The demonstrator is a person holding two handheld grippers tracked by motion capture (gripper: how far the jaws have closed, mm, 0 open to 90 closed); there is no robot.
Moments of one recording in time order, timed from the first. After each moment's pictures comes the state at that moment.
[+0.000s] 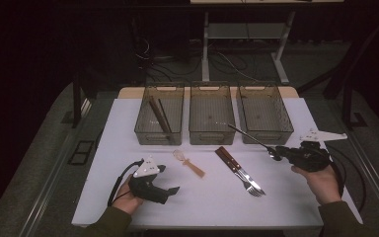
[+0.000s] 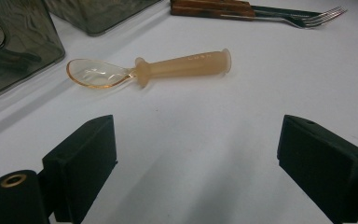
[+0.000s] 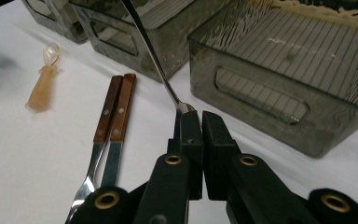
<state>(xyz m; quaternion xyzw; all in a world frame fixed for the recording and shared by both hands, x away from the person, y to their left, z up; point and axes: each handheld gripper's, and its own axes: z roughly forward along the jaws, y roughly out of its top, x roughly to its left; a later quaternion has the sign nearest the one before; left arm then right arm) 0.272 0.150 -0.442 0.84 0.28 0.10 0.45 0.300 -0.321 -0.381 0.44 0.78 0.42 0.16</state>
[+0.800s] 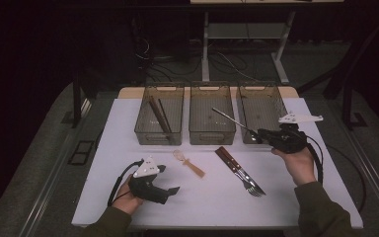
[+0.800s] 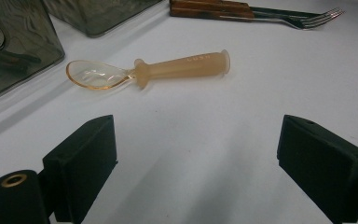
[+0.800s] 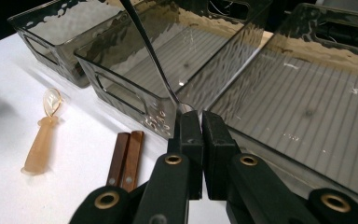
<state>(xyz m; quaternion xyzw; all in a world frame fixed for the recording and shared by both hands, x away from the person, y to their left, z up) 0.271 0.150 -0.441 0.84 0.28 0.10 0.45 0.339 -0.273 -0.363 0.43 0.77 0.44 0.18</state>
